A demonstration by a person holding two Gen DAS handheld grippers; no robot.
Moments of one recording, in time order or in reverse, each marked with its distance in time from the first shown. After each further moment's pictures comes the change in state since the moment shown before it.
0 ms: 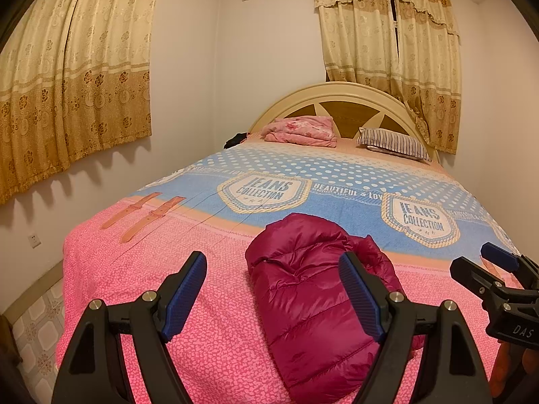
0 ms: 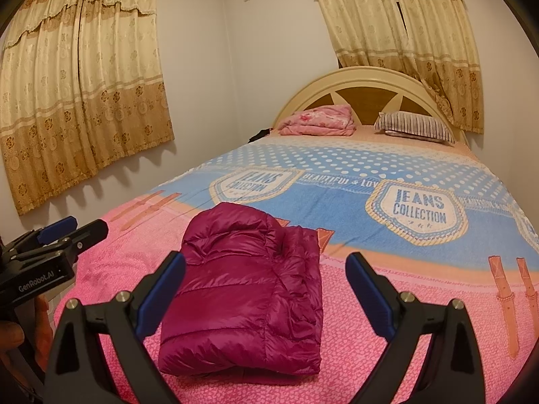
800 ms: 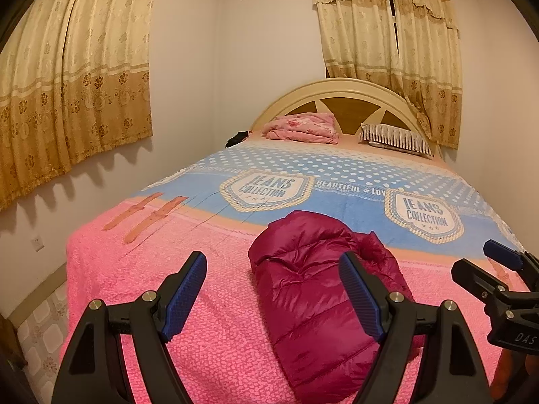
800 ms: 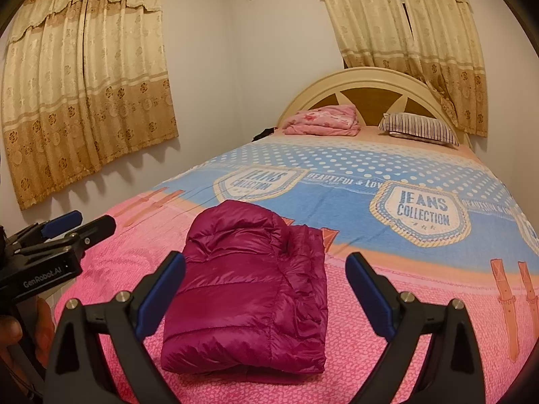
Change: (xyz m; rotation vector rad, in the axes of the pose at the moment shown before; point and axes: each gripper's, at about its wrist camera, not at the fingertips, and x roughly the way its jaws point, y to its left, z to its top) left arm 0.003 -0.003 -0.001 0.020 0.014 0.019; right arm 0.000 0.005 -0.003 -0.015 0.005 0.013
